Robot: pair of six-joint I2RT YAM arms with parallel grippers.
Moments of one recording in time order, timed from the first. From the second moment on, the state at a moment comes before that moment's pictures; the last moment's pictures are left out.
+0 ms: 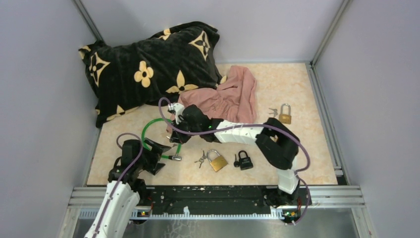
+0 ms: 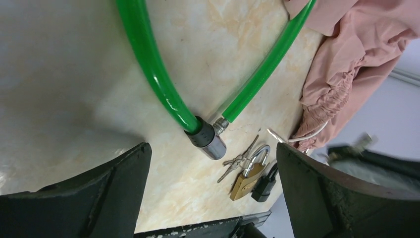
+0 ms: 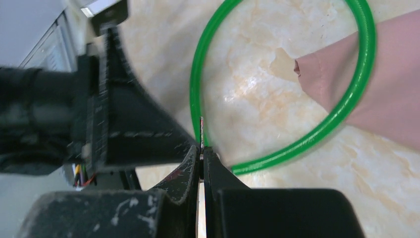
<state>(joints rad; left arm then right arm) -0.10 0.45 0.20 -0.56 0.25 -1.21 1.03 1.86 1.25 0.09 -0.32 0.33</state>
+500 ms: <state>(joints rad) -0.05 0.32 0.26 -0.67 0.13 -1.21 1.03 2.21 1.53 0.01 -0.29 0.43</state>
